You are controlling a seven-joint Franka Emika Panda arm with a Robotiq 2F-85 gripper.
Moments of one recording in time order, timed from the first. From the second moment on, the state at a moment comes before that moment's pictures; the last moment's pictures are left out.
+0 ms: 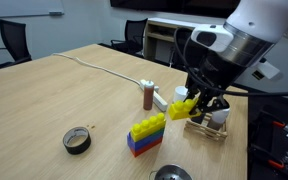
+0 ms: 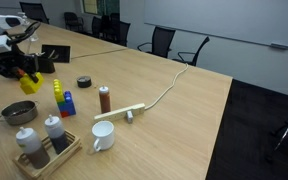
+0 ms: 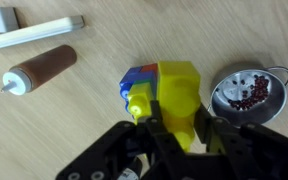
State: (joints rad) arm 0.37 -0.02 0.34 -2.41 -0.29 2.61 -0.11
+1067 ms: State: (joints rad) arm 0.38 0.23 0.30 -2.55 -0.78 2.89 0.89
